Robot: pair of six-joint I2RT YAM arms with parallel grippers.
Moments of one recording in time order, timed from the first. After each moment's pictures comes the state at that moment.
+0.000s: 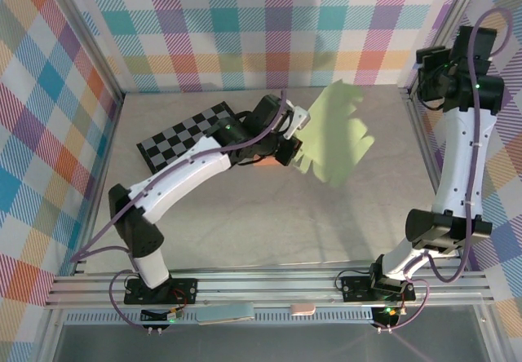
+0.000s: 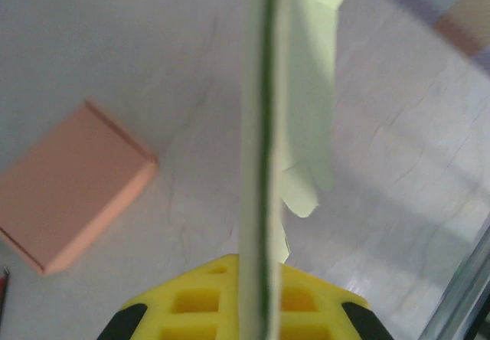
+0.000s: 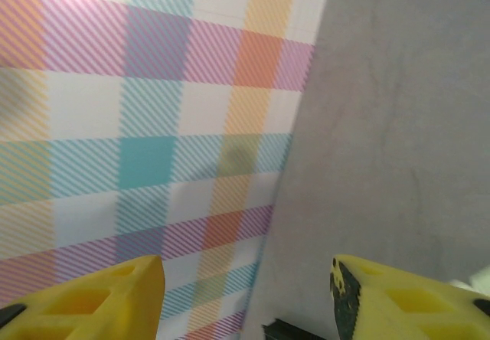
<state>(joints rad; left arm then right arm) -0.85 1.78 1.84 -0.89 0.05 -0.14 -0.16 1.62 2.12 -1.09 -0.10 1.22</state>
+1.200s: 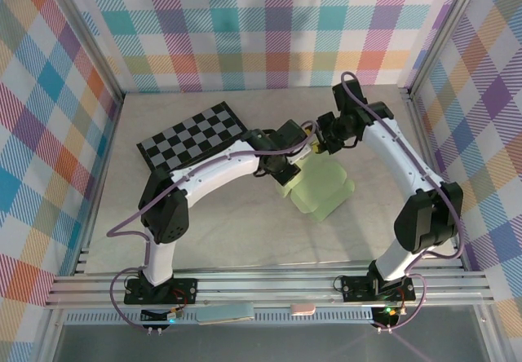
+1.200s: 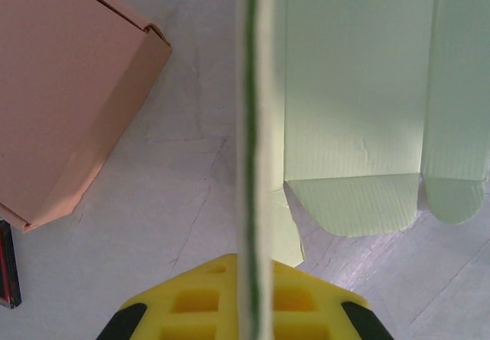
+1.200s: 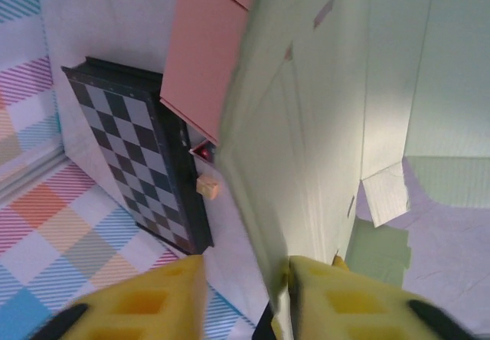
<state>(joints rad) -0.88 1.96 1.77 -0.94 -0.09 0.03 0.32 1.64 1.56 -0.96 -0.37 1.37</state>
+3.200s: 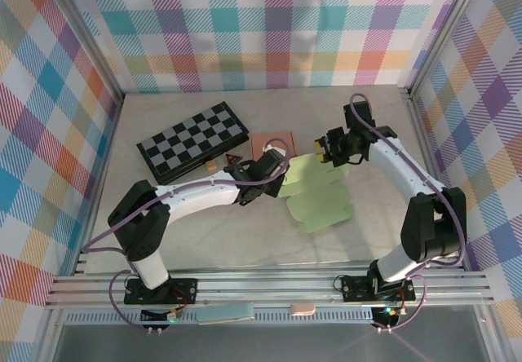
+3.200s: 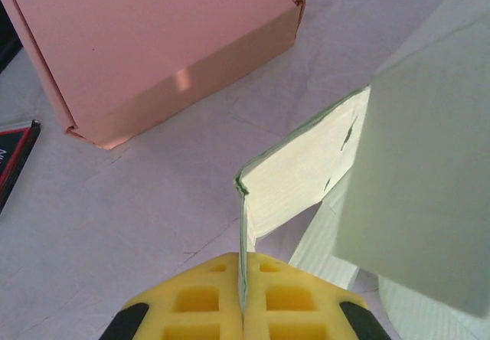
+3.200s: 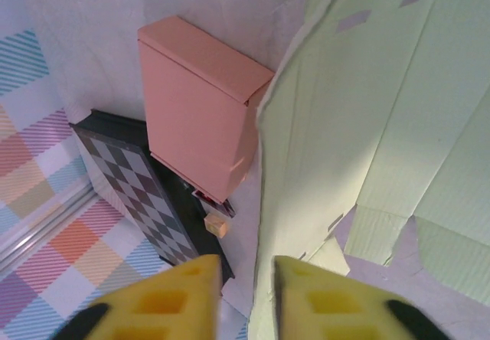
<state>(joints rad) -0.89 1.72 1.20 -0.41 -0.32 -0.35 0.25 1.55 1.22 -0.64 -0.41 1.46</state>
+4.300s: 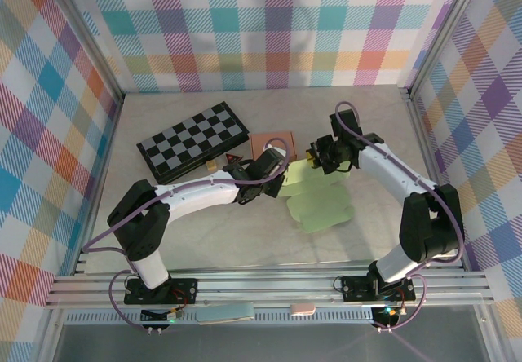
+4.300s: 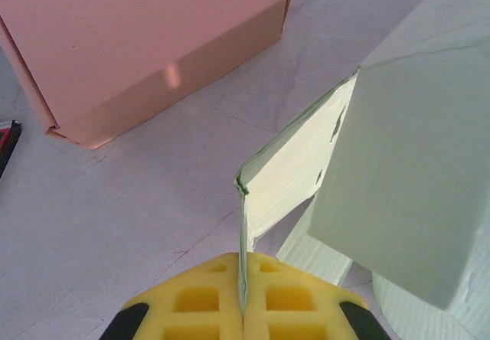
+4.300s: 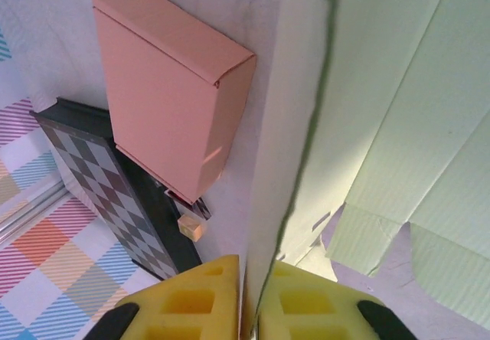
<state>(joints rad) -0.88 1.72 1.20 -0.40 -0.28 -0.34 0.34 1.56 1.15 -0.56 -0.35 1.49</state>
